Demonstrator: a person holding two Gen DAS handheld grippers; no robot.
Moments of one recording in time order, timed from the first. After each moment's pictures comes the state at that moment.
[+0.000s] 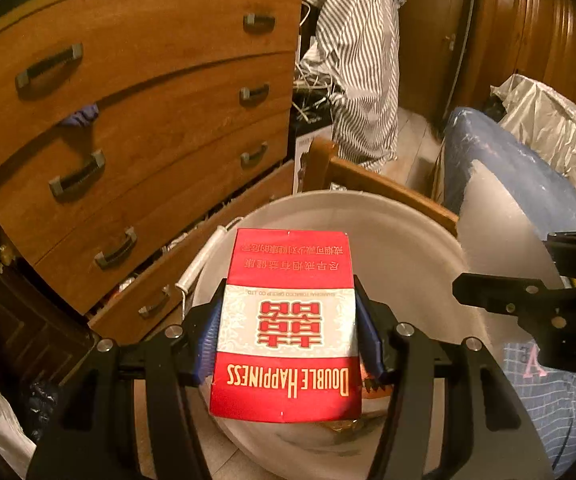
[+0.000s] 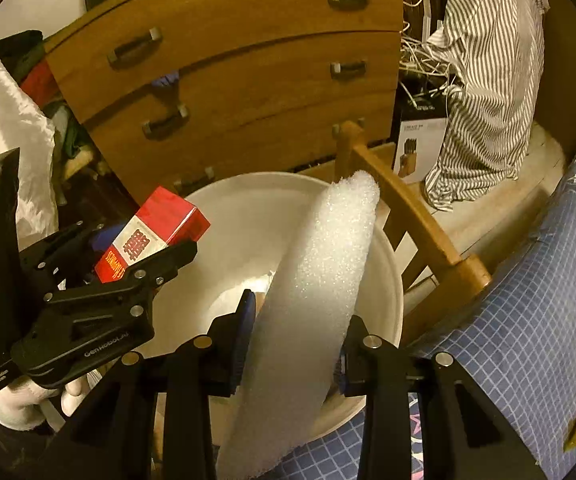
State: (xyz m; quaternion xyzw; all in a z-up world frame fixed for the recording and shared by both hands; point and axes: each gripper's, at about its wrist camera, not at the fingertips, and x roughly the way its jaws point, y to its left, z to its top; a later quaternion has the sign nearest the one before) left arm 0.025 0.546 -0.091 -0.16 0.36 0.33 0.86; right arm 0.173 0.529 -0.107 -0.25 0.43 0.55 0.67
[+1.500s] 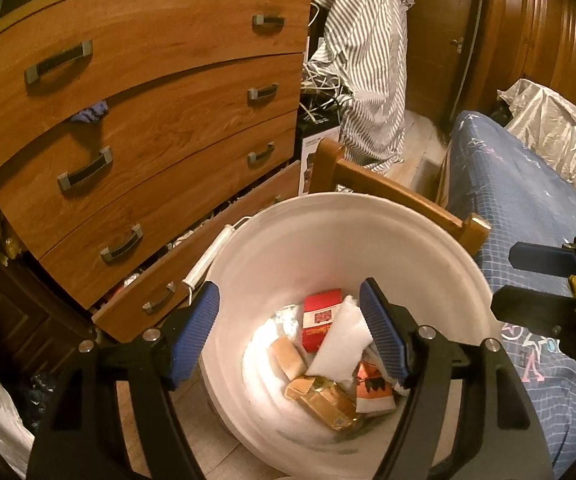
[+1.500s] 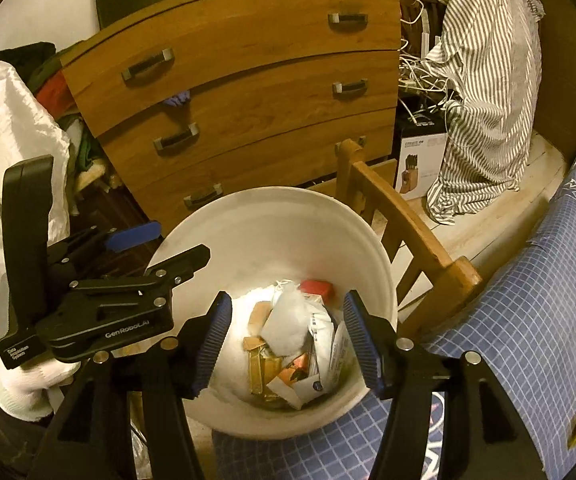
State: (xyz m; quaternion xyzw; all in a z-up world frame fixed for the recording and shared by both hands) left arm 0.021 0.541 -0.082 -0.17 0.36 0.34 0.86; right arm 0.175 0.477 -0.075 -0.21 0.41 0.57 0.69
